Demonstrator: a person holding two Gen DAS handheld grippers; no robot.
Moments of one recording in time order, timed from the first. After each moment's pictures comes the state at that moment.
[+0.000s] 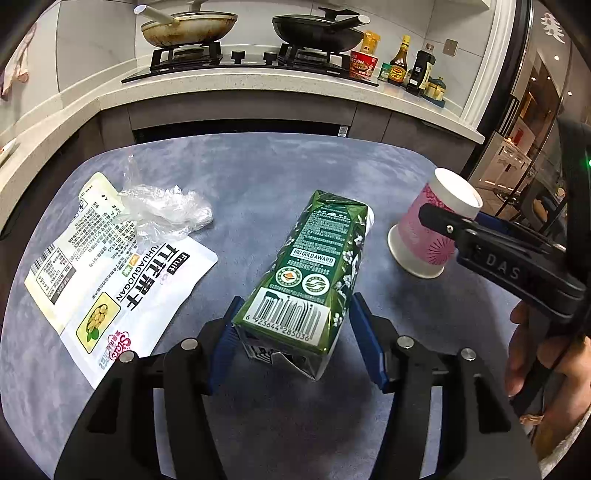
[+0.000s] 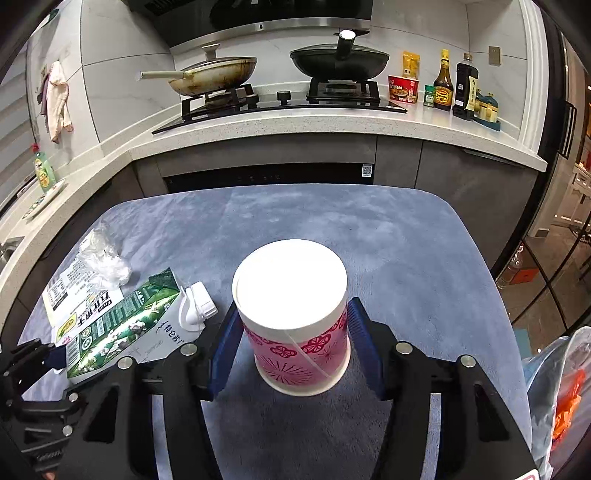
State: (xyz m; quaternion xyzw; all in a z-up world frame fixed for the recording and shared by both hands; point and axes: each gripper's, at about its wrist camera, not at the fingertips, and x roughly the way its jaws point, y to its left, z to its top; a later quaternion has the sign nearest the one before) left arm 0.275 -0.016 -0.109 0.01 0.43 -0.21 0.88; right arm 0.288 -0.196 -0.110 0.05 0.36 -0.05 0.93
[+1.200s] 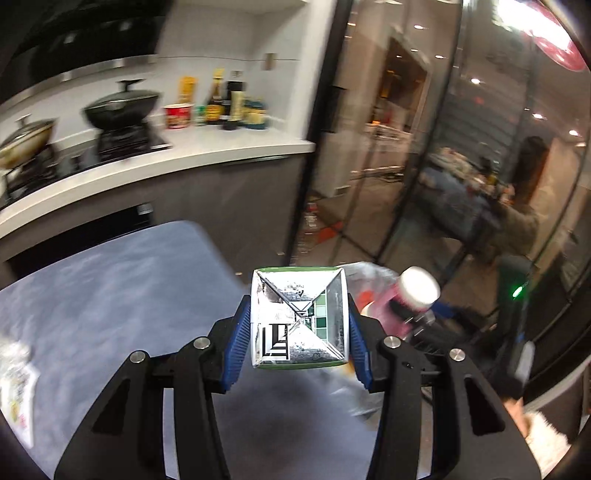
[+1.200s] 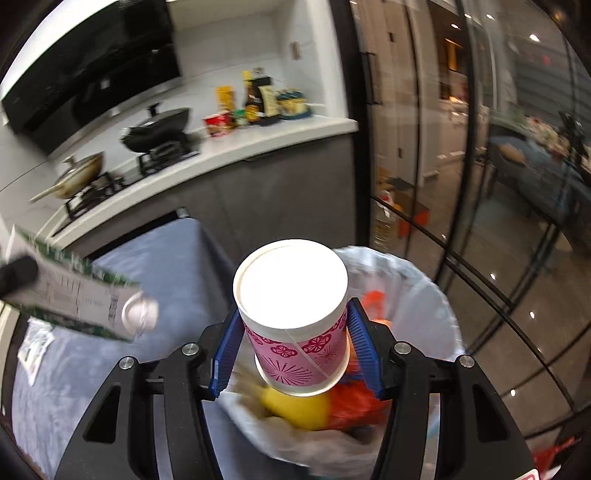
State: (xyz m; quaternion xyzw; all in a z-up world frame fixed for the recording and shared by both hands) left arm 0.157 -0.275 0.017 0.06 0.34 -0.45 0.82; right arm 0.045 -0.443 -0.072 0.17 0.30 -0.26 0.90
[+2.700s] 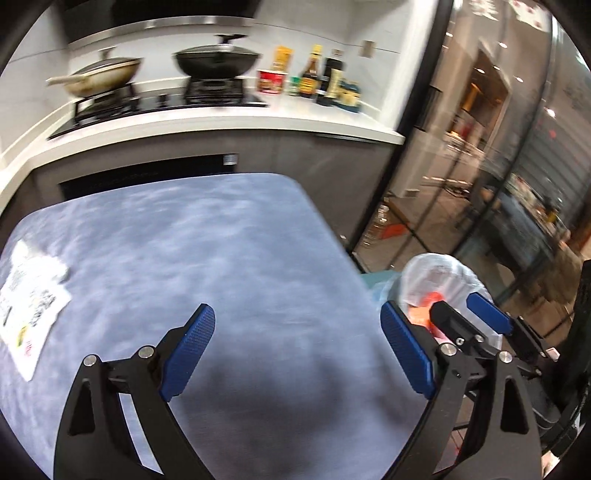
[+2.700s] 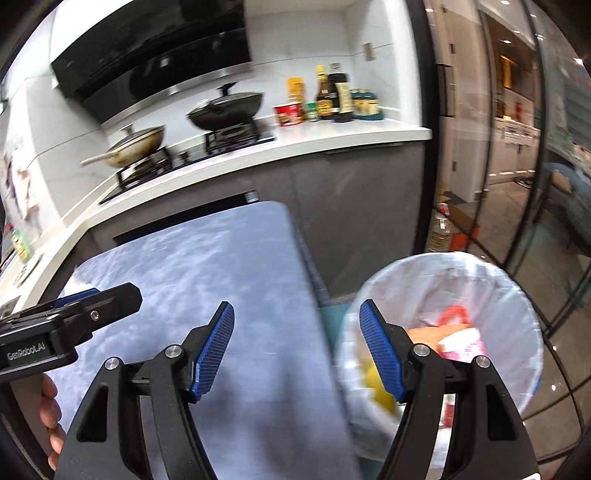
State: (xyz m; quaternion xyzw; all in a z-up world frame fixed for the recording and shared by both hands) left arm 0.200 -0.179 -0.039 0.01 0.39 -0.29 0.87; right arm 0.102 -0.334 -0.066 0.13 0.30 -0.15 0.93
